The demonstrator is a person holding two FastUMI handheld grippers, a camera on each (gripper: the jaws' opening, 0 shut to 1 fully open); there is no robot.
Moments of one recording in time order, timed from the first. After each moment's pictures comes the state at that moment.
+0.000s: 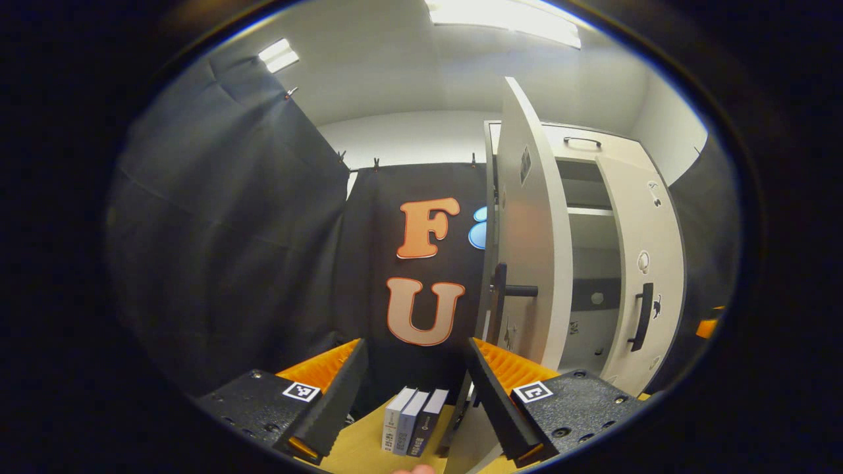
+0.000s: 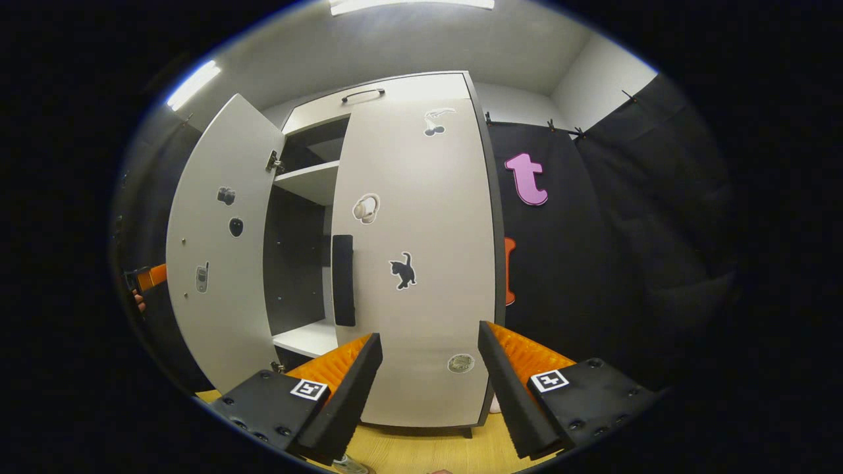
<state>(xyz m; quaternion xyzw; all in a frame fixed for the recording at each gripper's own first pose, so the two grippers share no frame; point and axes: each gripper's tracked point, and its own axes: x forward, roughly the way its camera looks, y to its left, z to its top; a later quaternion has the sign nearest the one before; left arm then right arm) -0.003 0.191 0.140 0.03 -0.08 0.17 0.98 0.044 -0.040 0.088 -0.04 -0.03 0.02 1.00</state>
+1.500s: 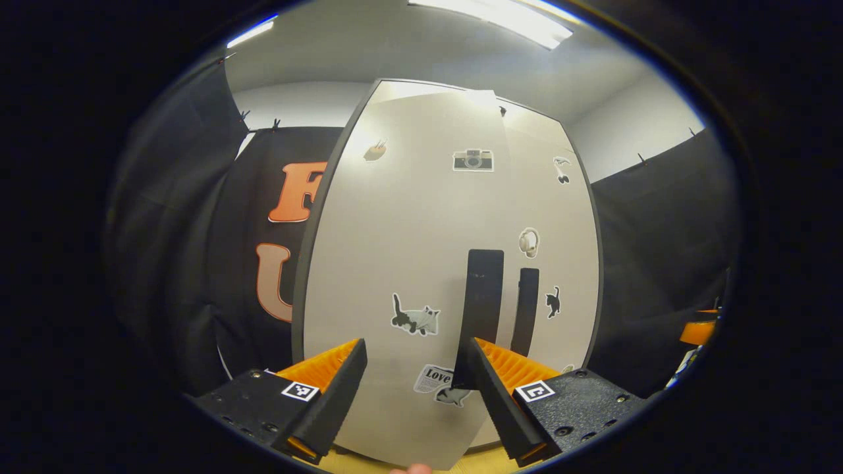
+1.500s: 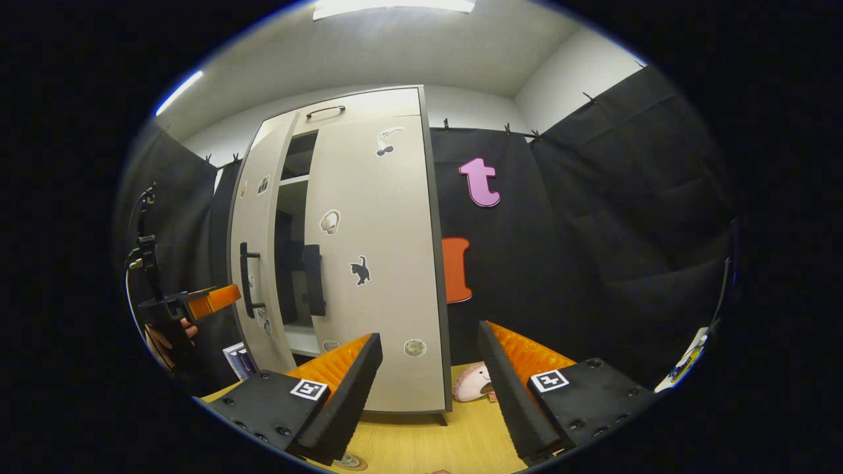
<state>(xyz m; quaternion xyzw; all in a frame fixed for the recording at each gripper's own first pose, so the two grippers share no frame) 0.111 0.015 0.082 -0.01 -0.02 -0.04 1.00 -0.035 -0.092 0.093 -0.01 -0.03 -0.07 1.00</state>
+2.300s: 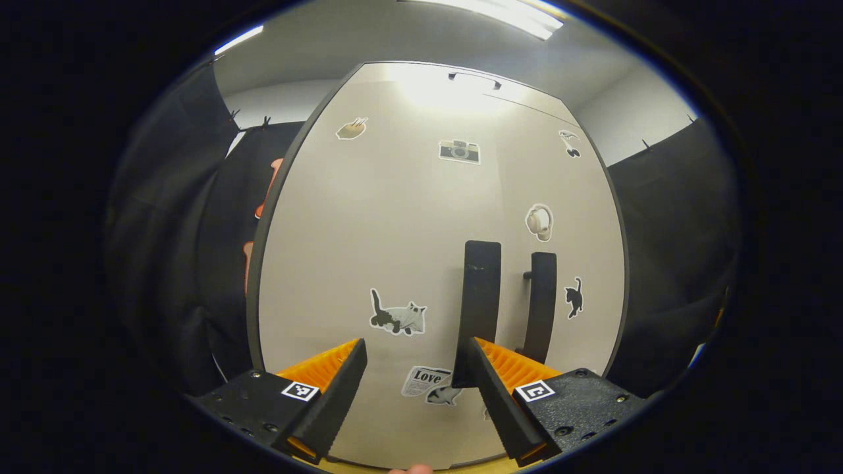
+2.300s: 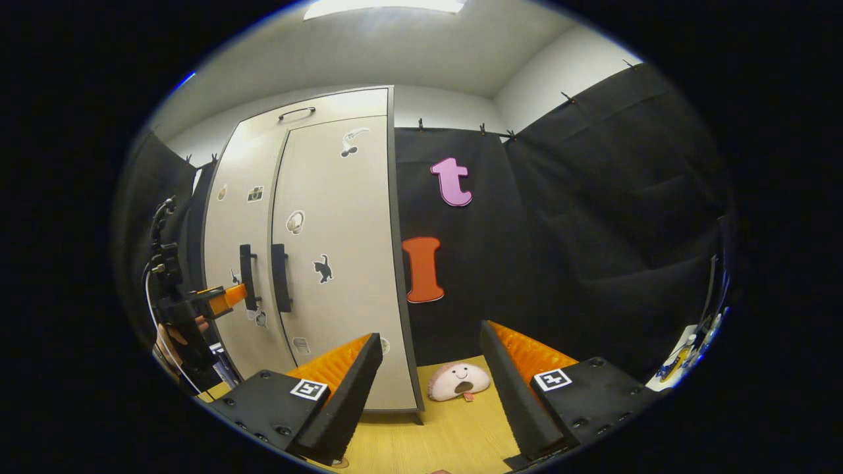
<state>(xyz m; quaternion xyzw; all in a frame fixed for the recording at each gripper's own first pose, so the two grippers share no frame) 0.172 -0.009 0.064 0.01 -0.02 -0.03 1.00 -0.050 -0.139 0.094 -0.01 -0.03 -0.12 0.99</state>
